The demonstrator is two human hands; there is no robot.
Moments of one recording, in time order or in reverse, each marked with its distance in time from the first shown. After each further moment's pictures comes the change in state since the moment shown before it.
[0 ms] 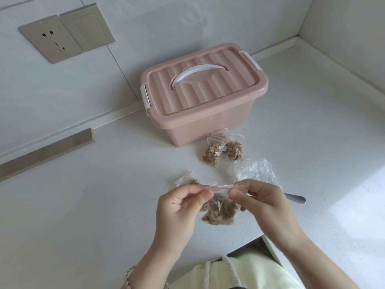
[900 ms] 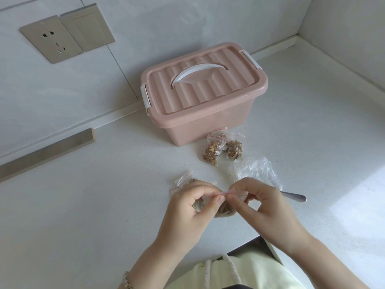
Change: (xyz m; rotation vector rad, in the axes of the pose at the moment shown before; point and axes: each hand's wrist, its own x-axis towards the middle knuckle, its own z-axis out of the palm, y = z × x) left_hand 0.001 0.000 0.001 0.292 -0.231 0.205; right_hand -0.003 0.000 -0.005 -0.349 -0.078 -0.291
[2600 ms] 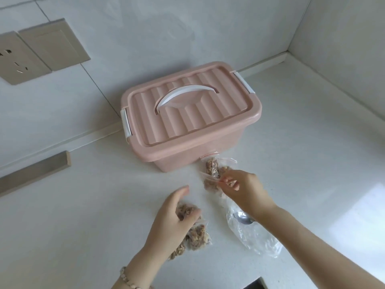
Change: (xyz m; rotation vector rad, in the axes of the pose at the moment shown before) left_hand 0.070 -0.081 -0.001 0.176 -0.057 -0.405; right_hand 0.120 0.070 -0.021 -0.411 0.016 0.160
